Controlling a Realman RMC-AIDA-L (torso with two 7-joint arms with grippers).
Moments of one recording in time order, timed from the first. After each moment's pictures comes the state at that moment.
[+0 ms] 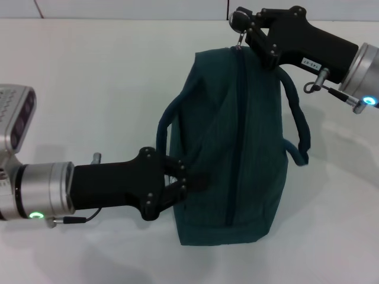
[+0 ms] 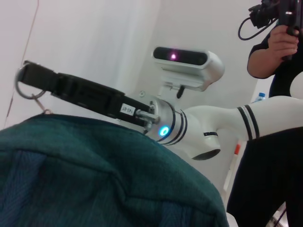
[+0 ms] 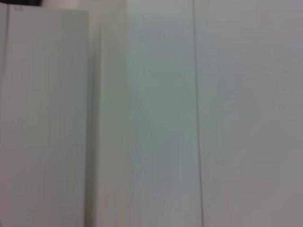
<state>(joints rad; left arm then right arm) -0.44 -2.07 0.93 0.42 1.71 1.78 -1.14 0.65 2.02 -1.55 -0.48 -0.73 -1.21 0.89</state>
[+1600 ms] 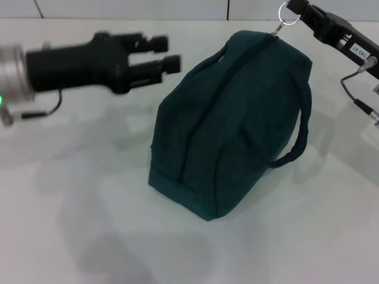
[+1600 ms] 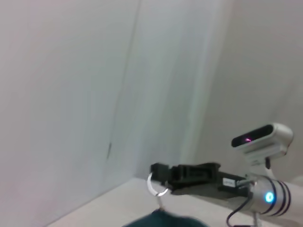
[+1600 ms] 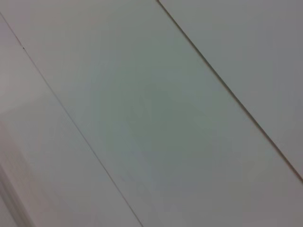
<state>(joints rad) -0.44 -2.09 0.79 0.95 1.70 1.68 -1.59 0.62 2.02 -1.52 -0.31 -0.50 -1.27 1.28</state>
